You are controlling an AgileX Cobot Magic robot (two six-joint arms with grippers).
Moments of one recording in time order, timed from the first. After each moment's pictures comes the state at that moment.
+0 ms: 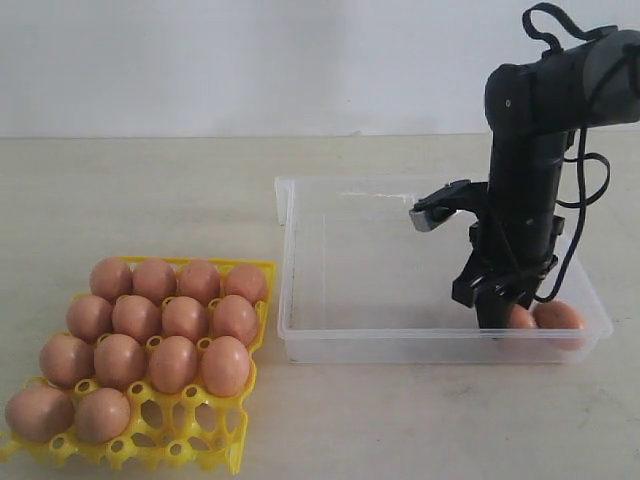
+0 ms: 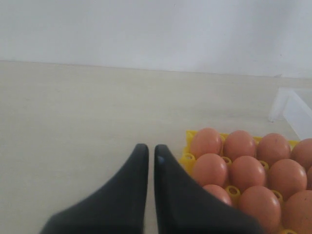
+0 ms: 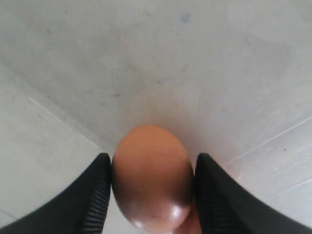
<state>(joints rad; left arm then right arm) 0.03 0.00 0.00 -0.13 0.29 0.08 0.16 2.07 -1.40 0.02 1.17 -0.48</state>
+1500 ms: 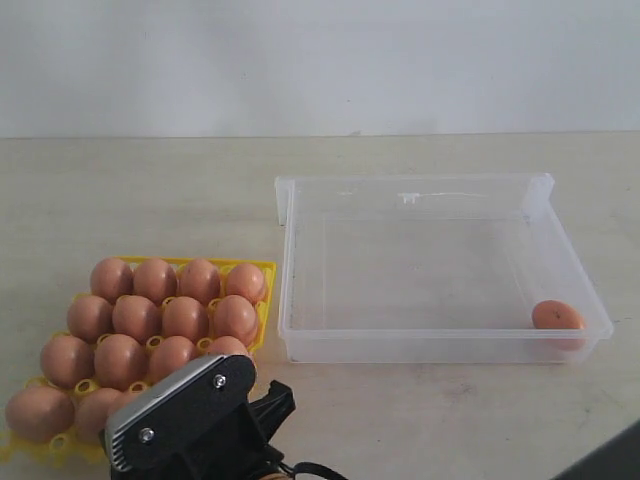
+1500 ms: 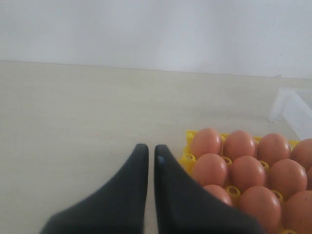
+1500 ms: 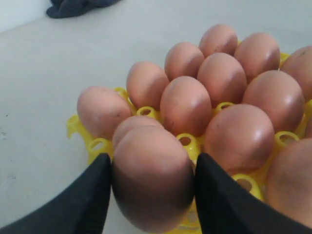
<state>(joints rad) 0.03 0.00 0.00 -0.13 0.29 0.08 1.22 2.02 -0.73 0.55 -0.93 -0.03</state>
